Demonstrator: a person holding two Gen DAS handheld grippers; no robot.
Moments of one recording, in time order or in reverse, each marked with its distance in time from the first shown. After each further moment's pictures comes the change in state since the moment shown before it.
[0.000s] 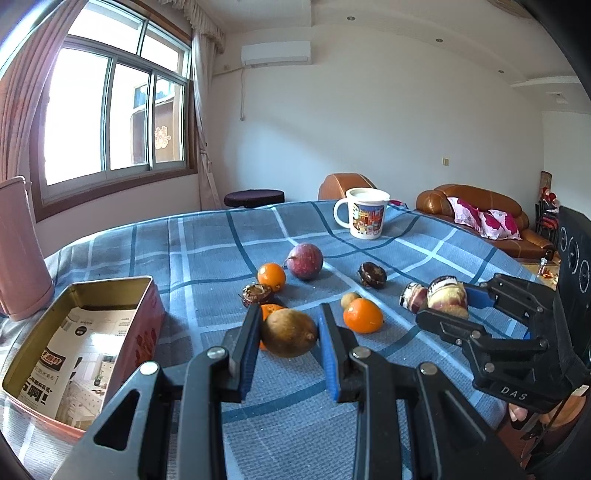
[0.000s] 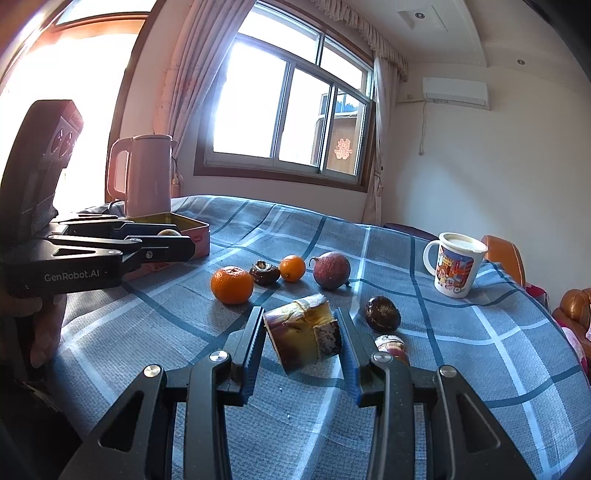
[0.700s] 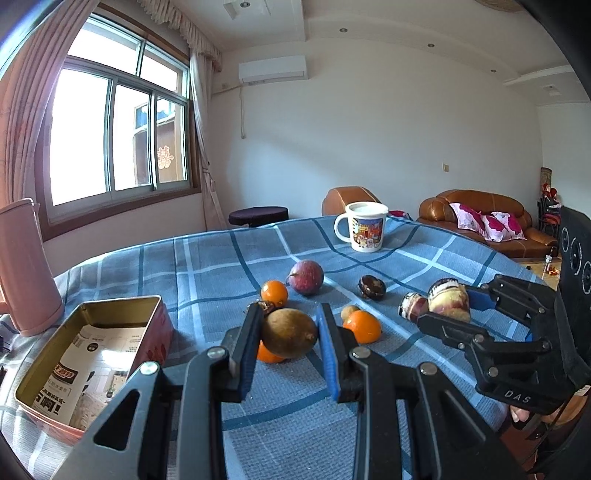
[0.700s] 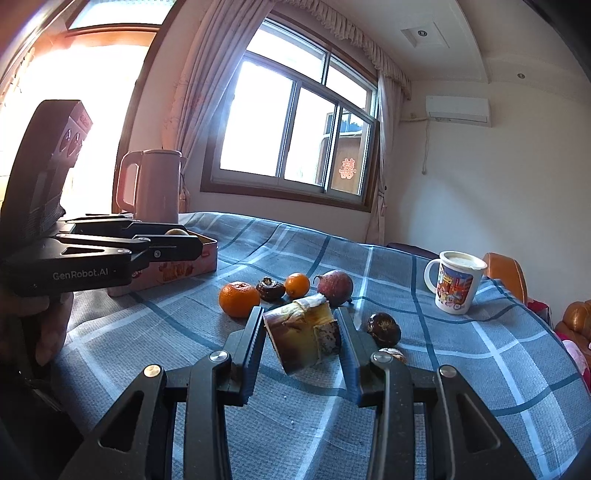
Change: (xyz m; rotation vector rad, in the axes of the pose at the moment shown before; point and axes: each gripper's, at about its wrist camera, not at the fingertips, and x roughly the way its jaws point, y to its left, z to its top) left arm -0.012 -0.008 0.003 0.040 -0.069 0.028; right arm -0.011 0.003 -0.002 -0.019 -0.084 0.016
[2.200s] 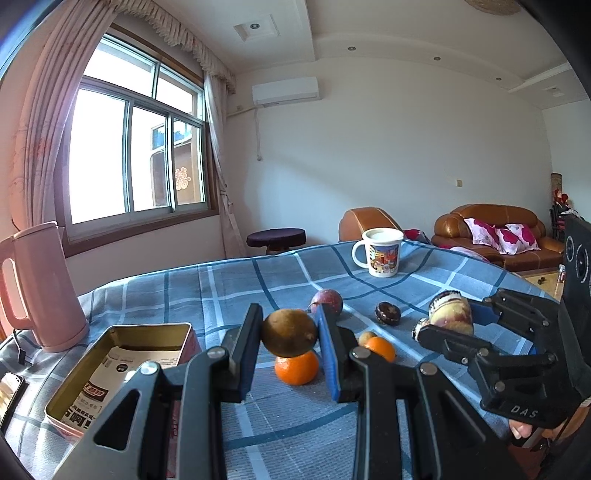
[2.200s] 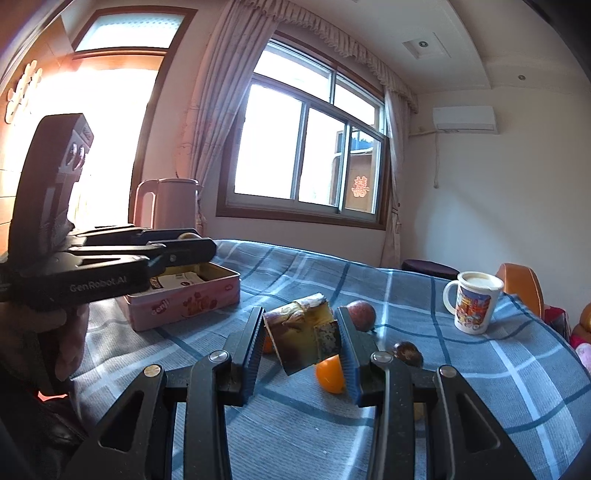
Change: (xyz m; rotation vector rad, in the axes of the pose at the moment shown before) left arm -0.023 0.008 0.014 0.003 -0.082 0.078; right arm -0.001 0.011 0.020 0.030 -0.088 0.075
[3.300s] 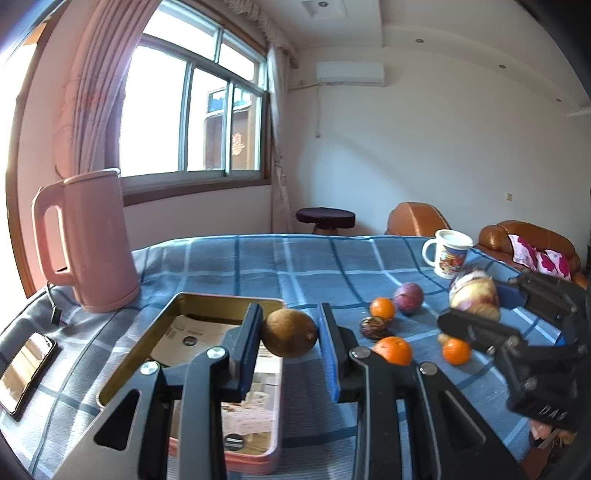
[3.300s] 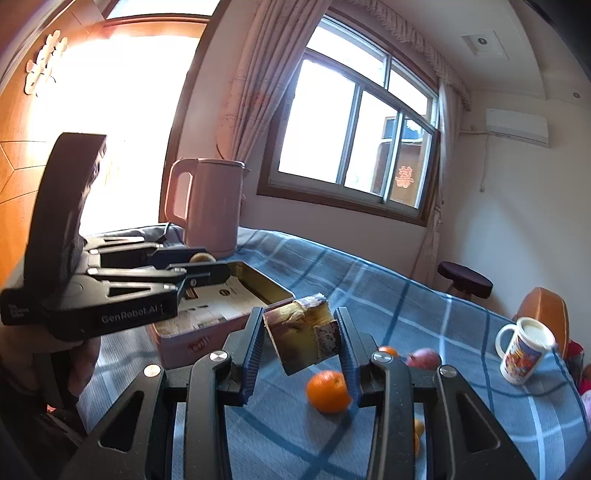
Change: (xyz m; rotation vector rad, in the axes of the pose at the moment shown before) left arm 0.007 0.095 -0.005 -0.165 0.105 0.168; right arm 0.067 0.060 0.060 -0.115 0.102 0.136
